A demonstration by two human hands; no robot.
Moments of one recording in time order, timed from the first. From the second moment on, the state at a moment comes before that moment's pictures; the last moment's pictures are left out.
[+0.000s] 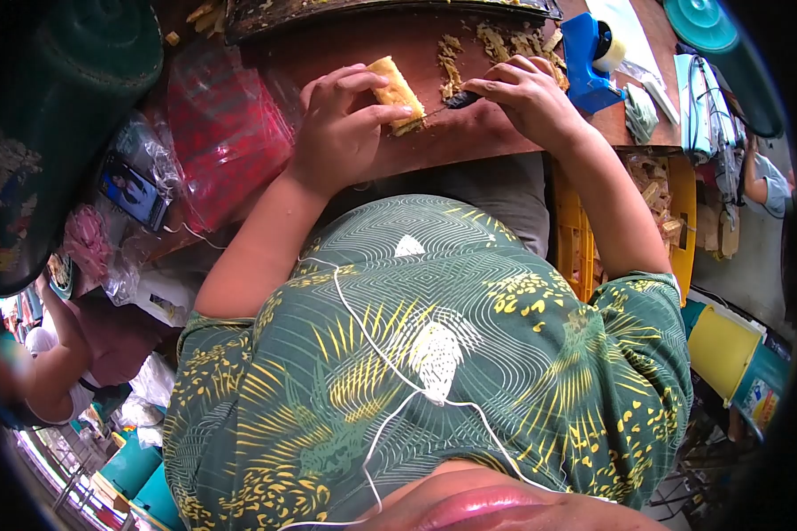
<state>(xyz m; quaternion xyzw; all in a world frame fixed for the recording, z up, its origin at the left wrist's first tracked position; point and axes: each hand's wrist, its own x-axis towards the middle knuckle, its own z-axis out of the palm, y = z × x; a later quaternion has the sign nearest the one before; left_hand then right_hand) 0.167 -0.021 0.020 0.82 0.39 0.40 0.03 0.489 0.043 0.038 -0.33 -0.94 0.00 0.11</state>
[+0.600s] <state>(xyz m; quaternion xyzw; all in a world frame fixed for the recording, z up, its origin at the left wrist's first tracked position) 0.157 -0.044 0.023 0.83 0.46 0.33 -0.01 0.514 0.038 0.046 -0.35 -0.93 -0.05 0.11</state>
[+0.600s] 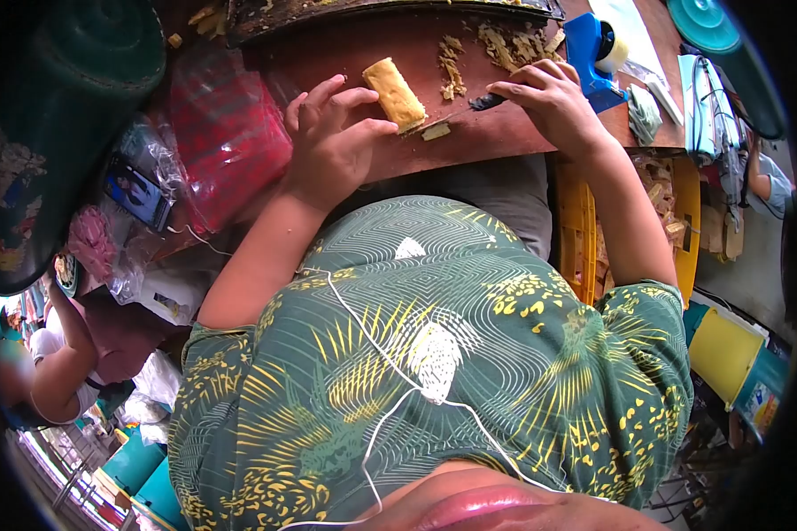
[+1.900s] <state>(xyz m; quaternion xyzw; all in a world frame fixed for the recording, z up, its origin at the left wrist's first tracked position) 0.152 -0.024 0.016 0.65 0.55 0.38 0.36 0.466 -0.041 0.080 -0.48 -0.84 0.16 0.16</state>
